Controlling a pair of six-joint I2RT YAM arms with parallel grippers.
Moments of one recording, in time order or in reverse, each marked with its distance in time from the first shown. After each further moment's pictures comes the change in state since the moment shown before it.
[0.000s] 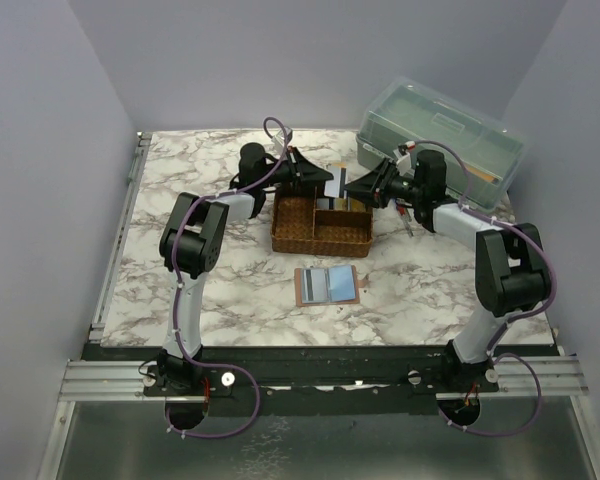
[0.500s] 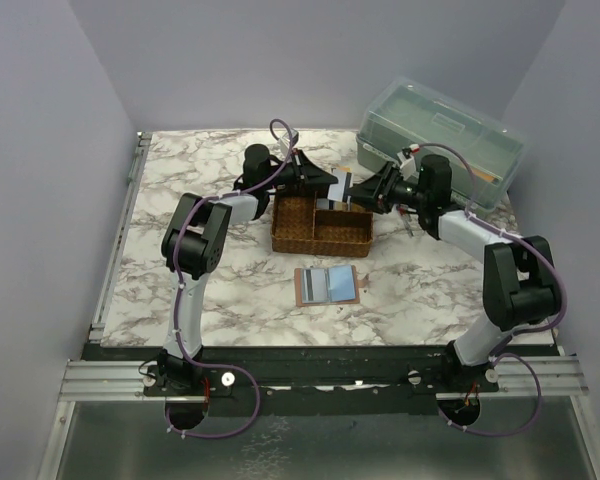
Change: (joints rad) left arm -0.021 0.000 -0.004 0.000 0.008 -0.001; right arm 0.002 -0.091 -0.062 -0.043 0.023 -0.060
